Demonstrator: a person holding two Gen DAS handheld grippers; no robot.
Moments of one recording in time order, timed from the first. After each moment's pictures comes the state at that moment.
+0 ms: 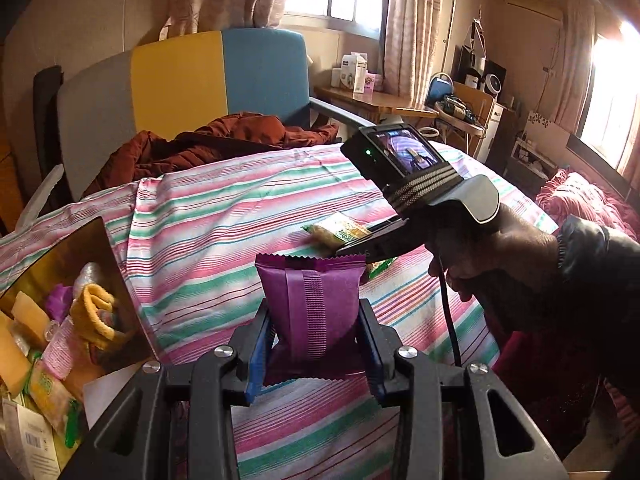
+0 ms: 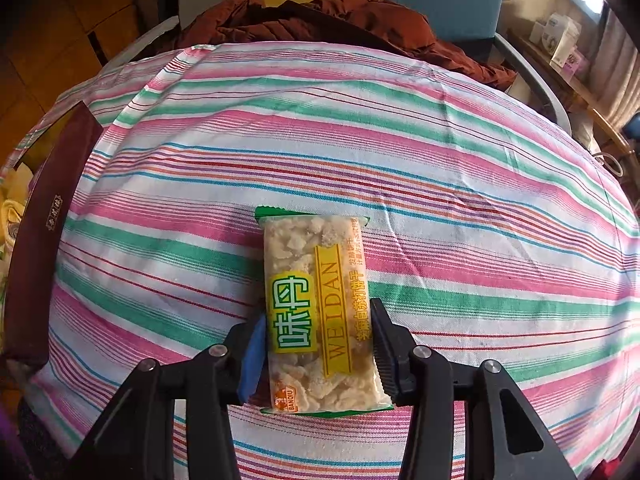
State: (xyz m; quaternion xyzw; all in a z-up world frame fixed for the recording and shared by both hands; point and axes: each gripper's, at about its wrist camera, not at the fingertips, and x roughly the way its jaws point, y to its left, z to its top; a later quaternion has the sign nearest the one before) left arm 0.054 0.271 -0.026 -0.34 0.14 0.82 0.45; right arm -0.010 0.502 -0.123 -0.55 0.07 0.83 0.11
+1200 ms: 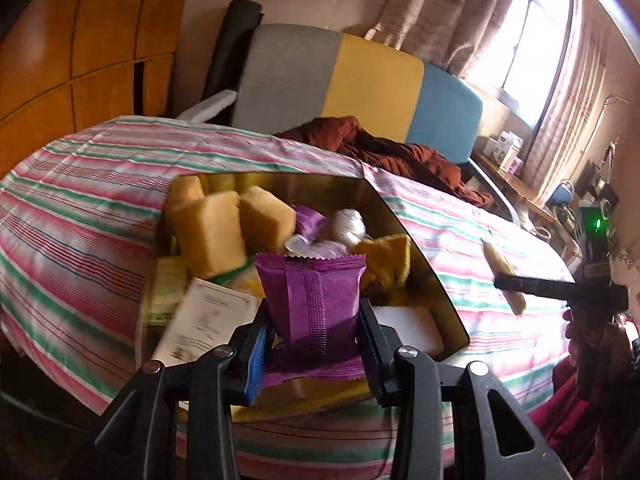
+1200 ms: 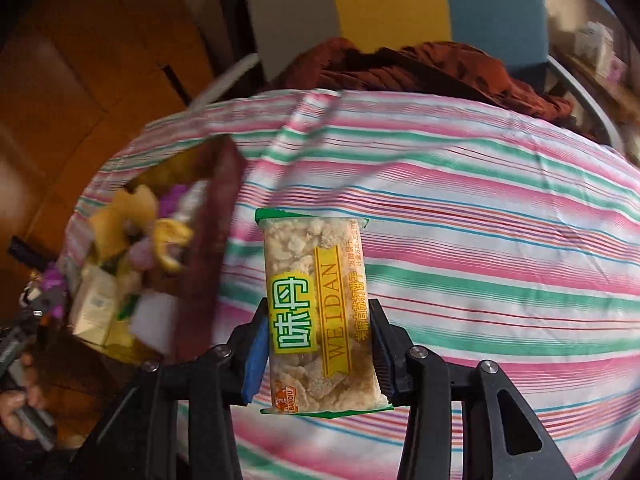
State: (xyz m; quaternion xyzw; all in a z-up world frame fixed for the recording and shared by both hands) left arm -0.024 0.047 -0.027 -0.40 -0.03 0.89 0.24; right arm -0.003 0.390 -0.053 -0.47 0.14 0.87 -0.02
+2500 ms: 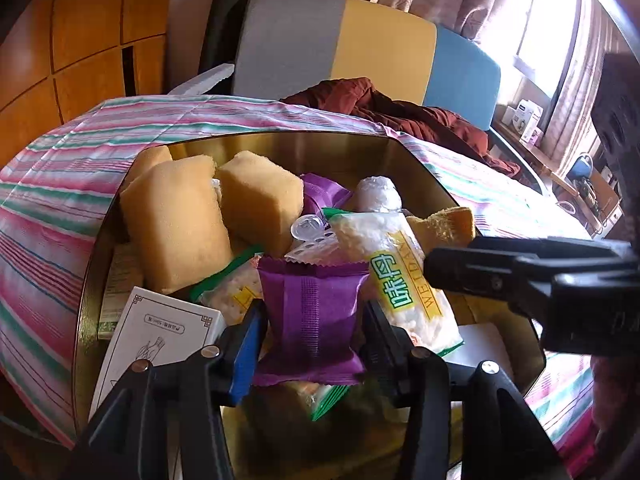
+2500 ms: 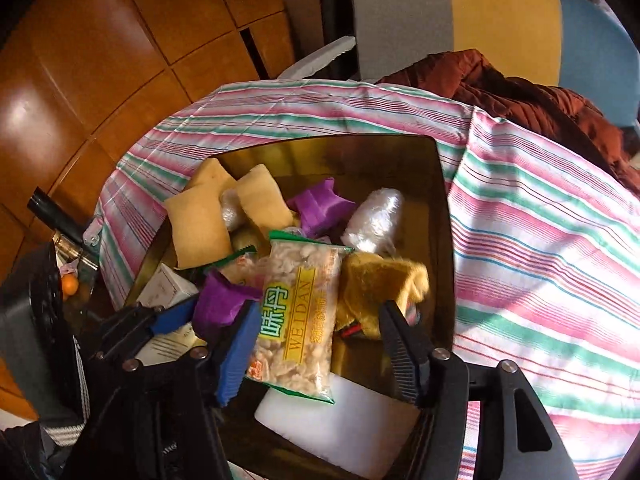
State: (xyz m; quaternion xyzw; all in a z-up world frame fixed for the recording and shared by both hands) left arm -0.082 0.079 -0.081 -0.43 0.00 0.87 0.22; right arm -0.085 0.227 -0.054 -0.48 0.08 0.87 -0.10
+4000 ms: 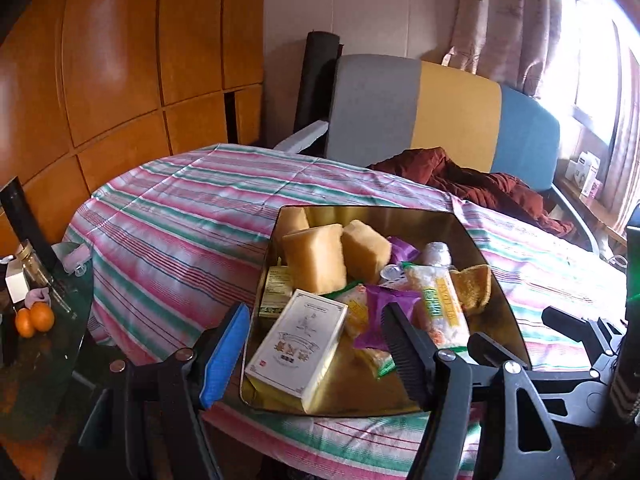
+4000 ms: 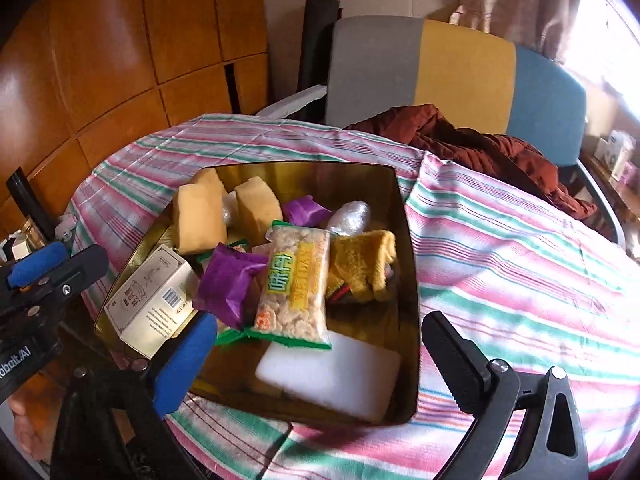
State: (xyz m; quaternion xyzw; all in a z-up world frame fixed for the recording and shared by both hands) left arm -0.004 0.026 0.001 -0.34 0.01 0.94 0.06; right arm -0.008 0.200 -0.038 -0.39 0.02 0.92 0.00
